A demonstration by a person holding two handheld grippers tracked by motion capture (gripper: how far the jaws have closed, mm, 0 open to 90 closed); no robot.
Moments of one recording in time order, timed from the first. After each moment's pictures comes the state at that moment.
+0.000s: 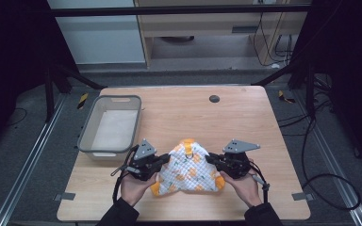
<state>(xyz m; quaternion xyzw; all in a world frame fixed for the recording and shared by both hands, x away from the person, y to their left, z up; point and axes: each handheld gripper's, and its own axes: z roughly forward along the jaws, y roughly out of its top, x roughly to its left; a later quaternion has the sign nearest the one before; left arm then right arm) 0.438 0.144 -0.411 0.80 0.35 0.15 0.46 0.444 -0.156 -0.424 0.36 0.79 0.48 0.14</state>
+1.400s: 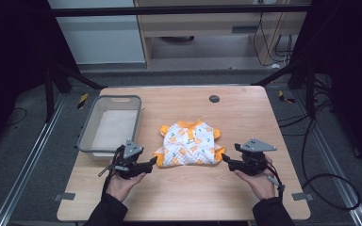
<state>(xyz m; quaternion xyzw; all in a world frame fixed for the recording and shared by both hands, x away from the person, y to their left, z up) 0.456 0.188 -0.444 0.79 0.41 0.21 0.40 0.453 -0.204 -0.444 0.41 0.77 0.44 0.22</state>
